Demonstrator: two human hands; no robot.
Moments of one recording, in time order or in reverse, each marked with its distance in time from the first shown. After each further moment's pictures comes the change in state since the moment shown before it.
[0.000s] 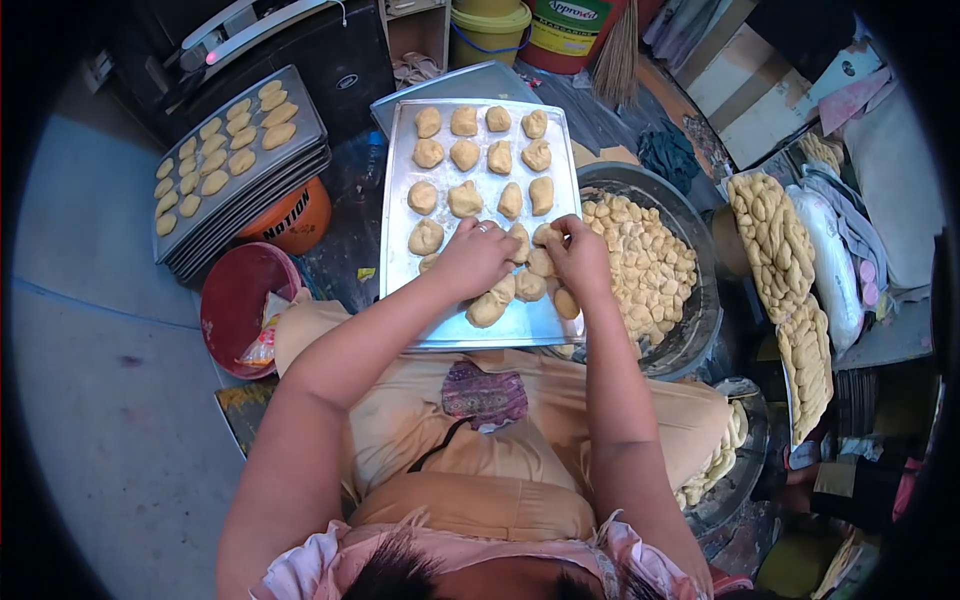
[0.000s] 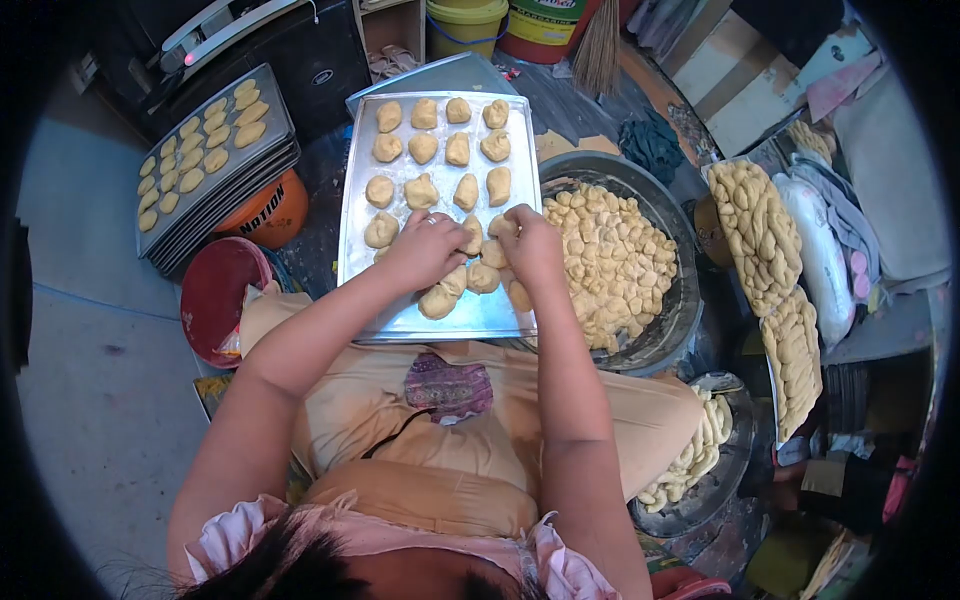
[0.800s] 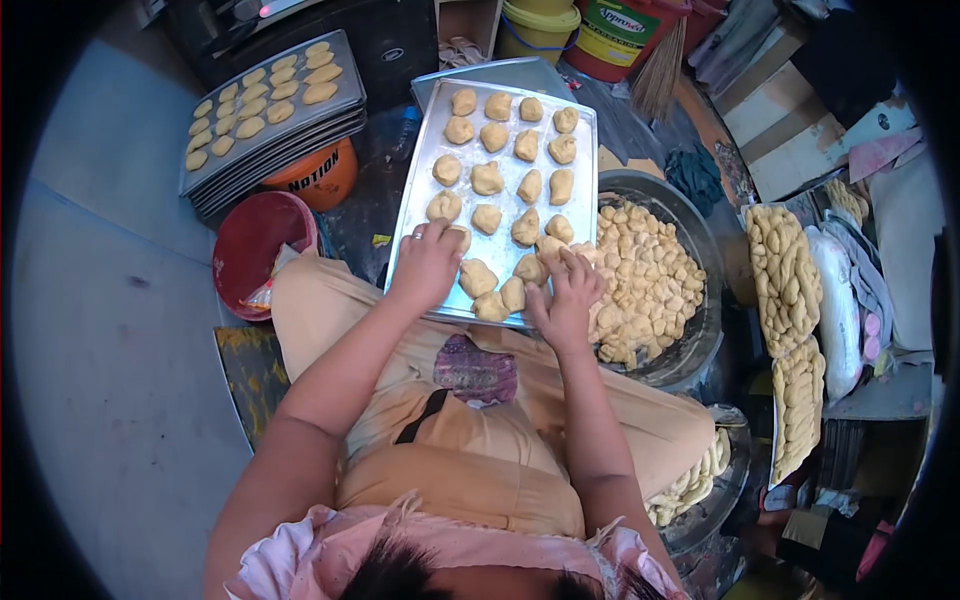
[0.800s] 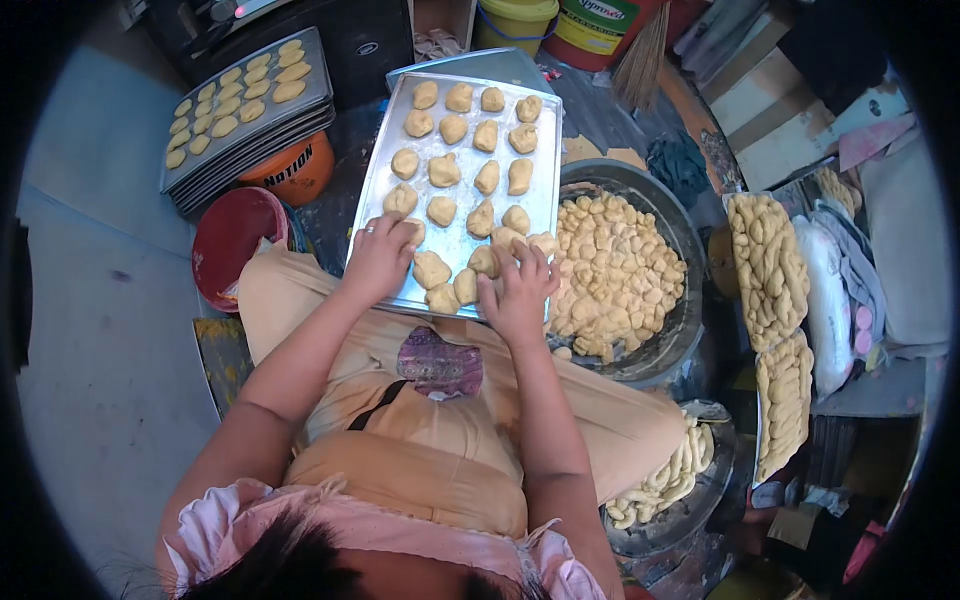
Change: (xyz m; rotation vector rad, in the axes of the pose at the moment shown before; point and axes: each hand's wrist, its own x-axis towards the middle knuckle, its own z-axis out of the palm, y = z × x) left_hand -0.092 0.010 0.011 -0.076 0.300 -0.471; right_hand -0.092 0.009 0.020 -0.206 0.184 -0.390
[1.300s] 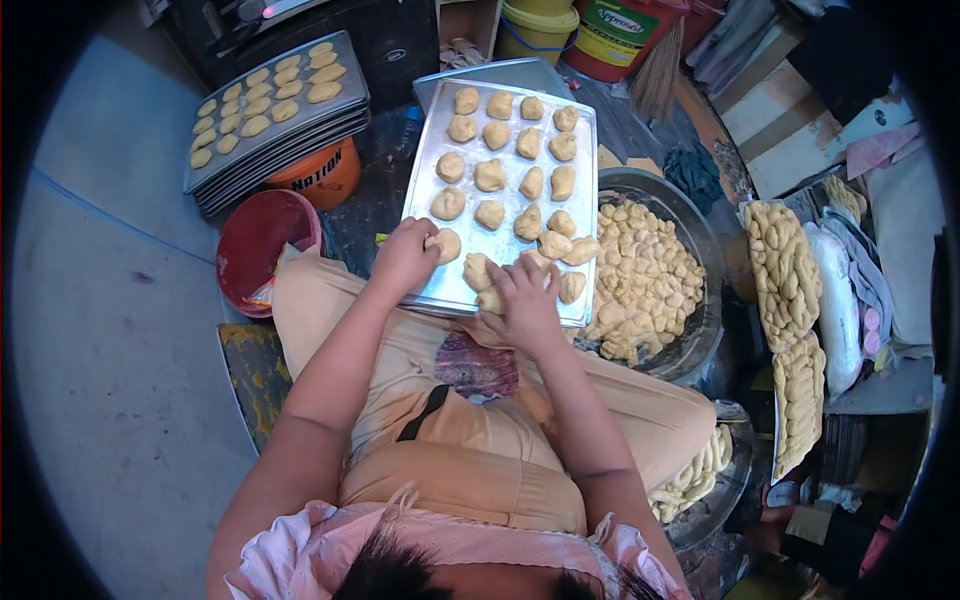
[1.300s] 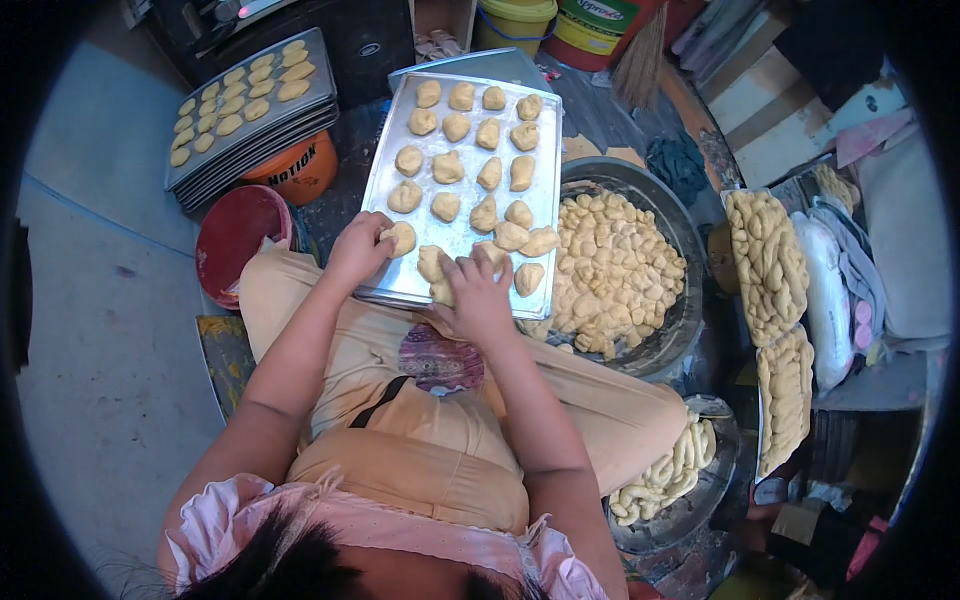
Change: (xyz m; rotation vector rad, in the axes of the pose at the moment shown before) left_hand 0.000 -0.026 -0.026 -0.236 -0.048 -0.218; right_hand -0.002 -0.052 0.003 -0.023 -0.323 -0.173
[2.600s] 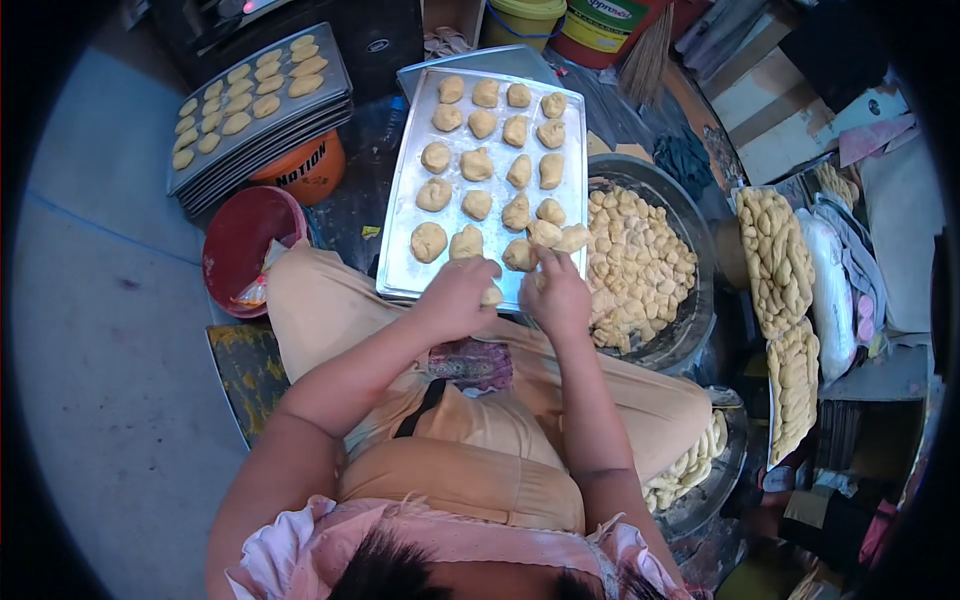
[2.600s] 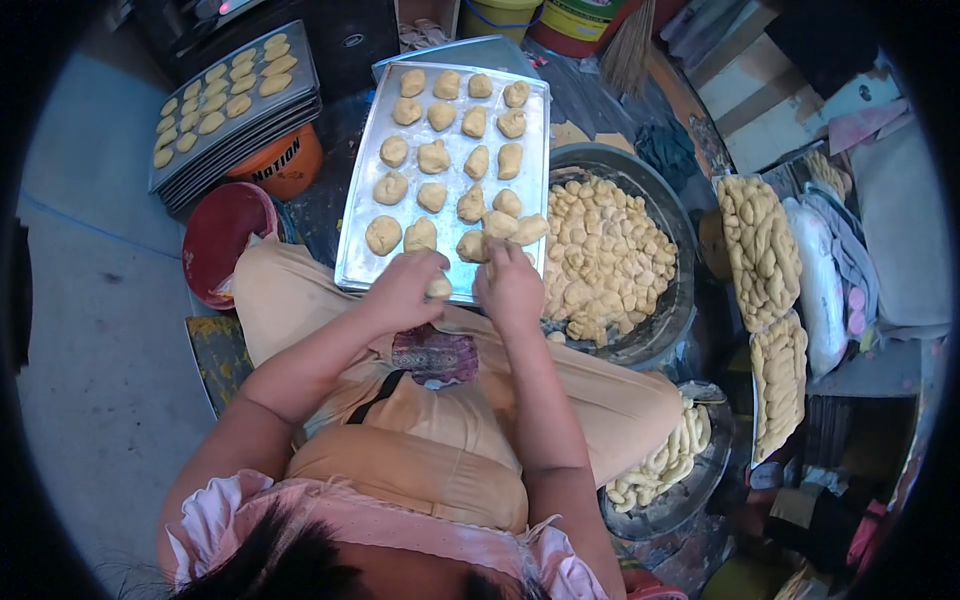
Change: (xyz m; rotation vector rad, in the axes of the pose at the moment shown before) left_hand -0.040 0.058 0.042 -0.052 -0.238 0.438; right_hand -0.007 0.034 -0.023 0.146 0.136 0.360
